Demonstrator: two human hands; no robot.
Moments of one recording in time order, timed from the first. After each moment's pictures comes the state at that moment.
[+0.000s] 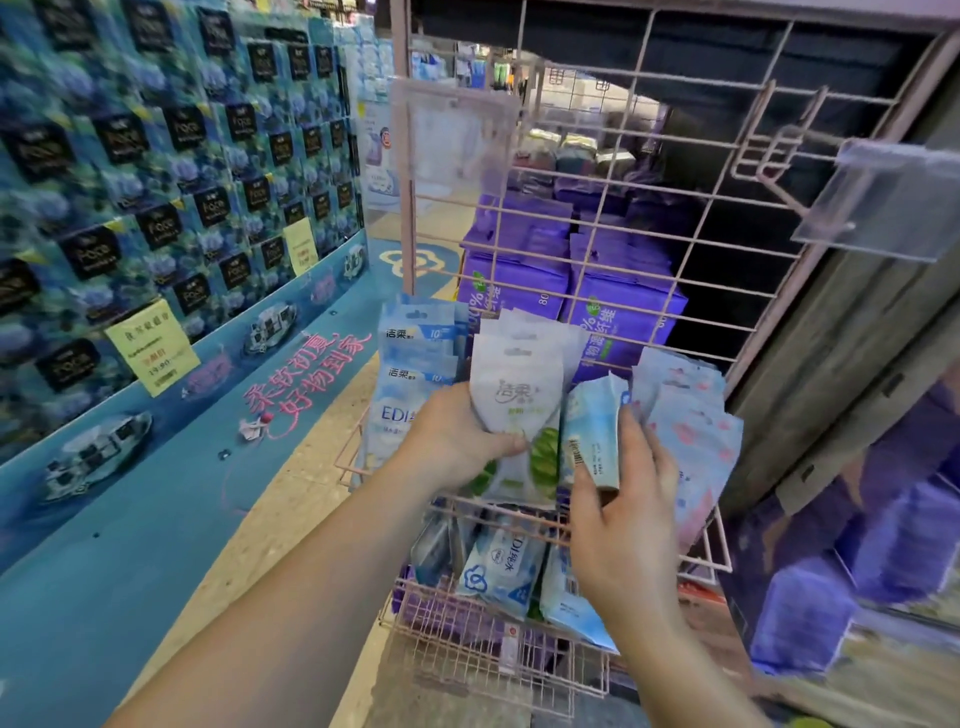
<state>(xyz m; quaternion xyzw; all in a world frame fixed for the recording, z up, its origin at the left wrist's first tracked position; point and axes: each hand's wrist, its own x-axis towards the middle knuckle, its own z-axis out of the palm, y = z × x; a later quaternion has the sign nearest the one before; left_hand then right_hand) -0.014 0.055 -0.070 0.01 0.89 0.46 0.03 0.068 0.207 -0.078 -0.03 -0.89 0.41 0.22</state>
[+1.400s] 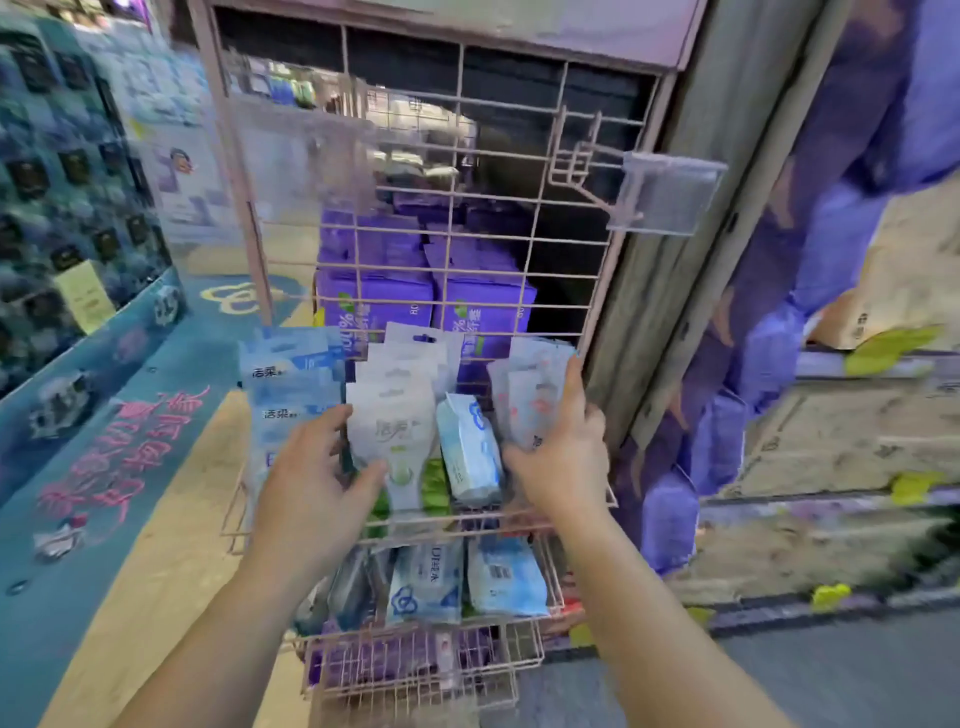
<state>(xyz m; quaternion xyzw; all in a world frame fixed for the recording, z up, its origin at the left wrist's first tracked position) 0.010 0.018 -0.092 0.09 0.87 0.47 -0.09 0.033 0.238 -0.089 -0.22 -0.89 0.31 0.25</state>
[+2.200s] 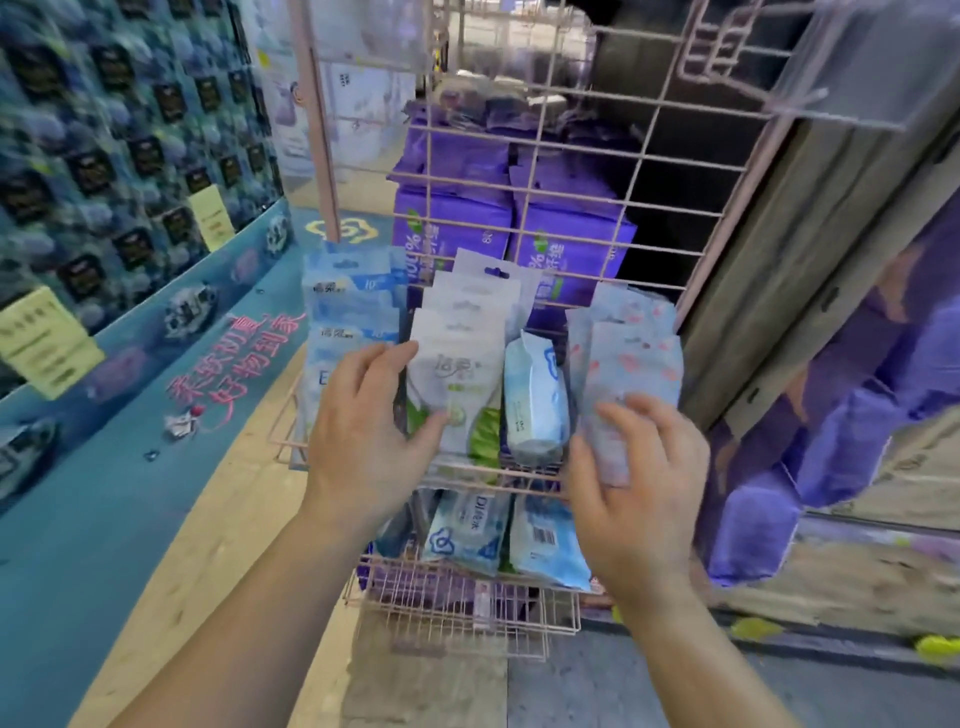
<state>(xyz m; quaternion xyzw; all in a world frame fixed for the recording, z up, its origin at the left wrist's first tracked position) 0.022 0.037 -0.106 0.08 0.90 0.36 -0.24 0.076 0.240 -0.117 0.00 -0.86 0.27 0.44</state>
